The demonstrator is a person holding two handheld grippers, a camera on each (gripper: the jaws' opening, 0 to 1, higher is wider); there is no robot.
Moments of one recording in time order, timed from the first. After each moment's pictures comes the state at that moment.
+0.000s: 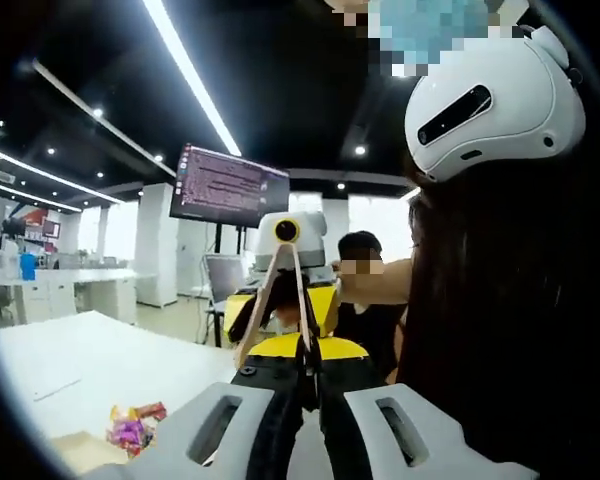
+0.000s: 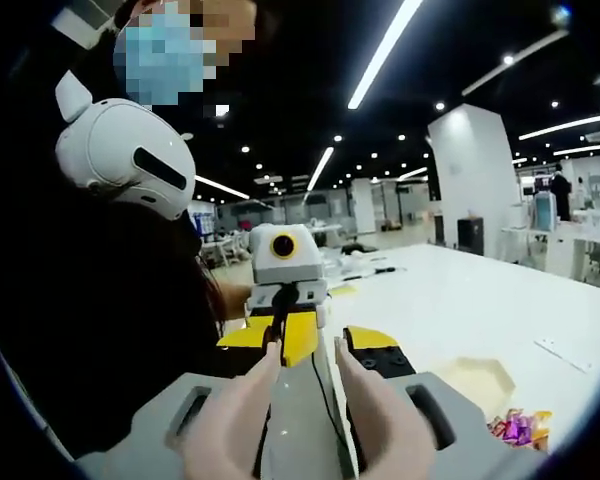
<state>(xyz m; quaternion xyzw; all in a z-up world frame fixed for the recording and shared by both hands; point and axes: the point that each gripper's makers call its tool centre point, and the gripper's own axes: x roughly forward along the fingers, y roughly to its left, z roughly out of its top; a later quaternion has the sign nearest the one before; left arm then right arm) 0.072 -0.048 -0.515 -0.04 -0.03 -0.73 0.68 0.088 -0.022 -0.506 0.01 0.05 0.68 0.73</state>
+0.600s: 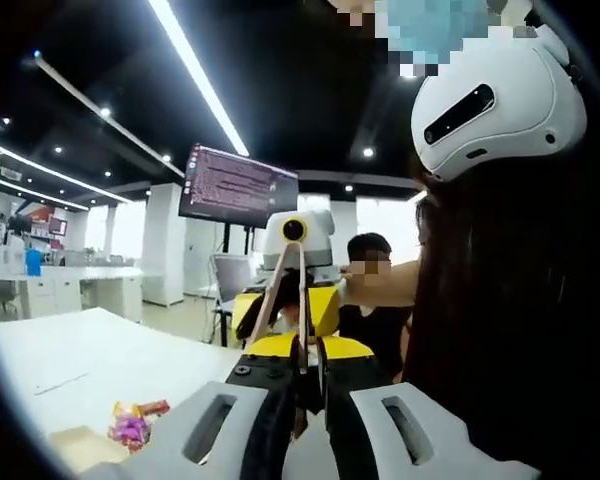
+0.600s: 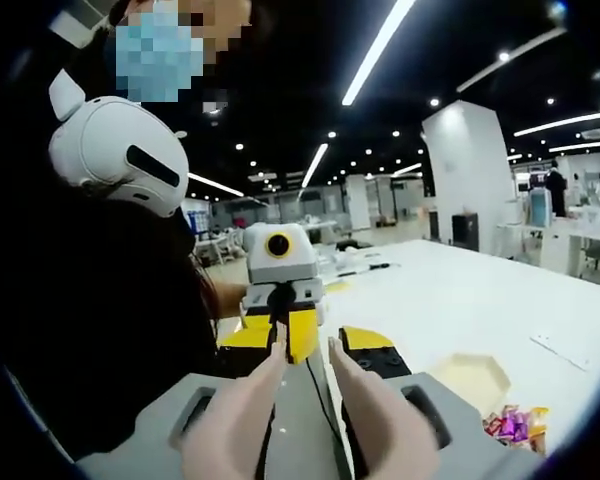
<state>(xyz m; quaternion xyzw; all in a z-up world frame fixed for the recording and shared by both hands) 0.082 -0.046 -0.517 -0.06 -0.03 -0.72 0.70 0.097 -0.026 -0.510 0.01 0.06 0.67 0.74</state>
